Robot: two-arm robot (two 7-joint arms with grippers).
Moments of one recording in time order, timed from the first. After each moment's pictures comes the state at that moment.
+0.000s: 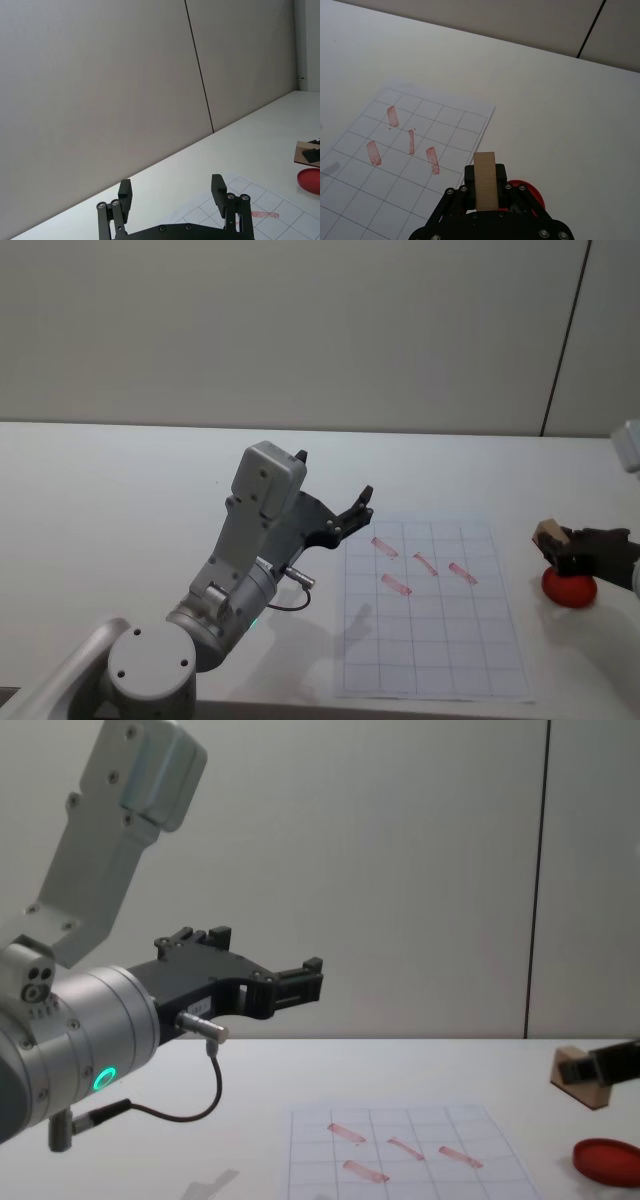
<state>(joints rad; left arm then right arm) -0.24 0.38 0.45 -1.63 -0.20 0.01 -0.01 0.35 0.40 -0.30 -1.53 0.35 0.66 0.22</state>
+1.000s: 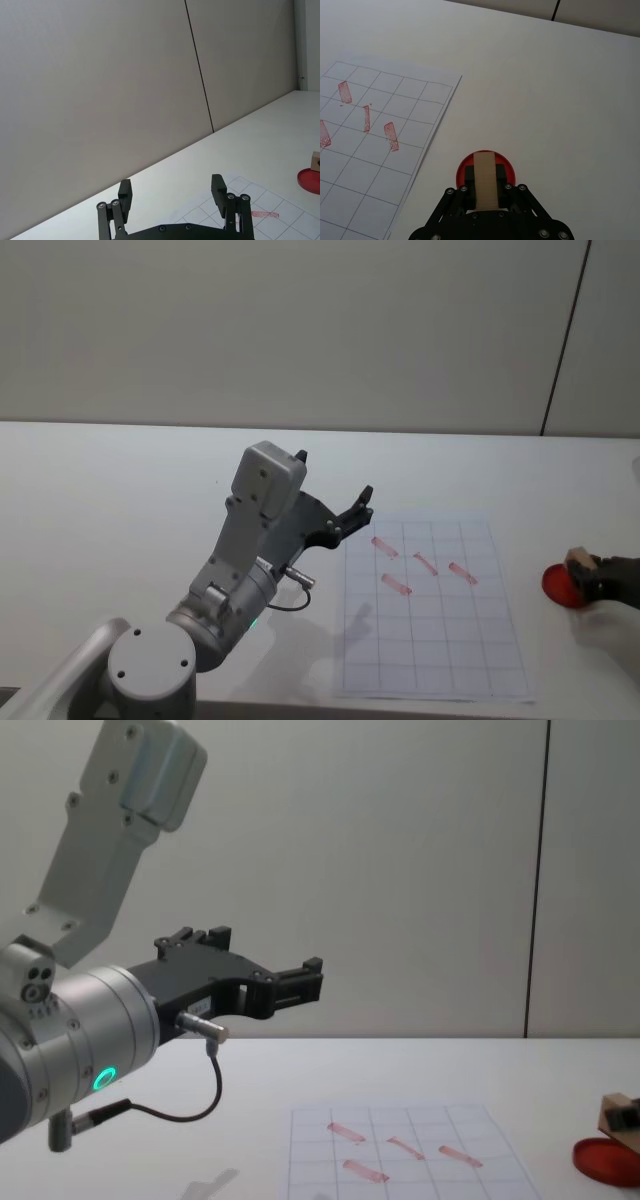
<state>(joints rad) -0.24 0.38 0.45 -1.63 -0.20 0.01 -0.01 0.33 0.41 -0.28 -1.46 0.35 0.65 0.19</state>
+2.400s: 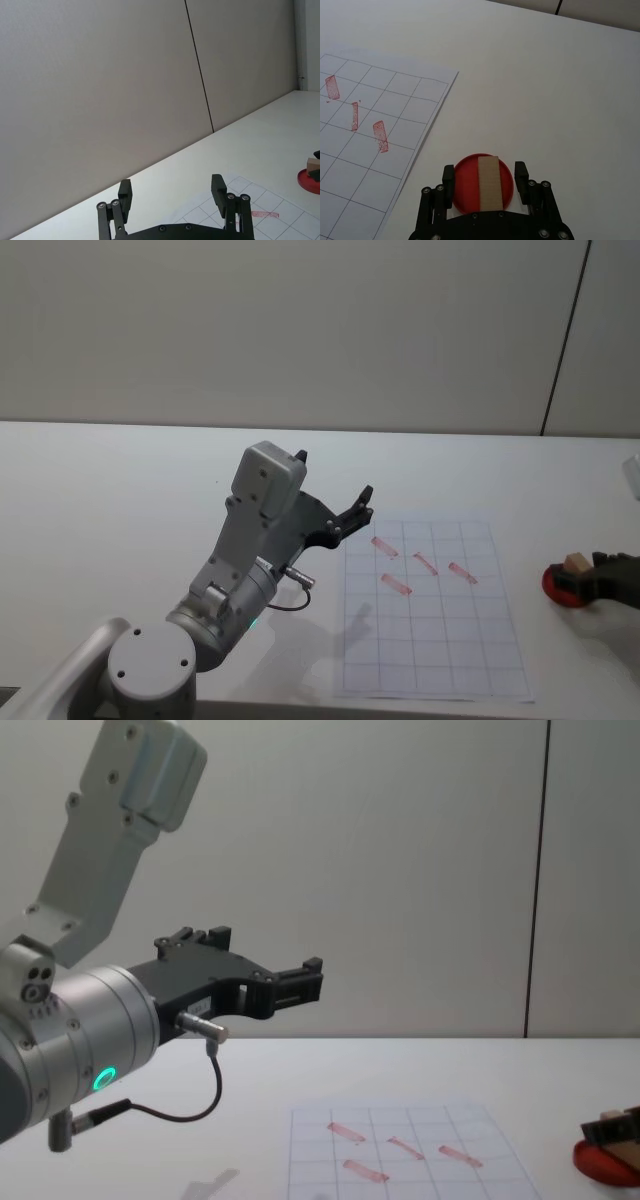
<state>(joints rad) -0.24 0.38 0.45 -1.63 -0.20 0.01 -0.01 0.38 0.39 -0.29 -1.37 0.30 0.62 0.23</state>
